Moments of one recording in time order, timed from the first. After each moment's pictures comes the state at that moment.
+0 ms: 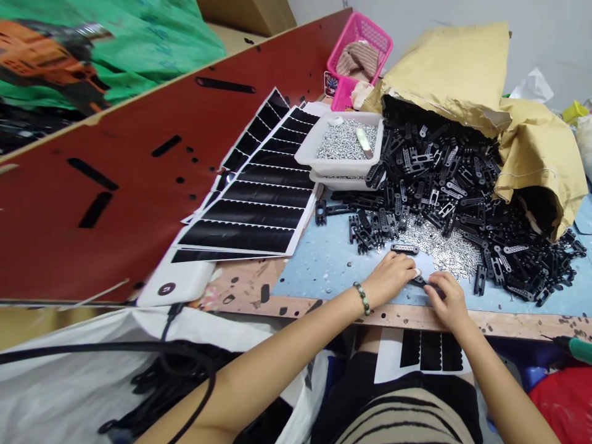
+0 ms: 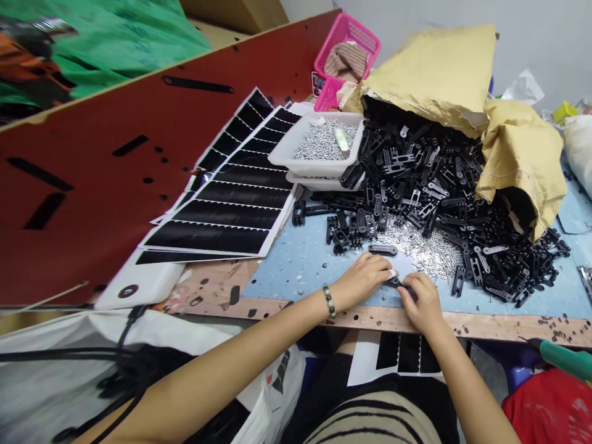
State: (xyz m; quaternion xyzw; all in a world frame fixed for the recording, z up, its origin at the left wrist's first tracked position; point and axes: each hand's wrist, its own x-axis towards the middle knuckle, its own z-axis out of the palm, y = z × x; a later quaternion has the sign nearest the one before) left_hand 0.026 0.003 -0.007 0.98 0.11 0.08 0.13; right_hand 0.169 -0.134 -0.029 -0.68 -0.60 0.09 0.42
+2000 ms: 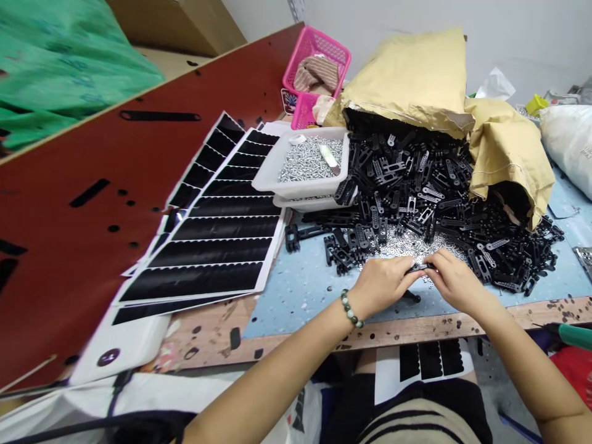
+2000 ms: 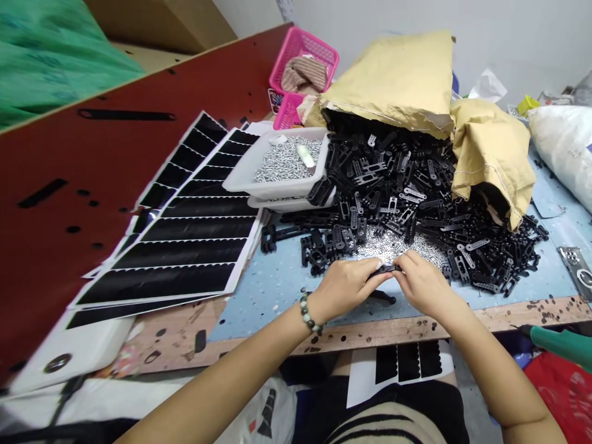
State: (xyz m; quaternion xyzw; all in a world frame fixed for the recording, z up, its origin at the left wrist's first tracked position) left_hand 0.048 0.007 0.068 0.94 0.20 0.12 0.23; right_hand 0.207 -0.112 0.068 -0.68 -0.67 0.10 0.27
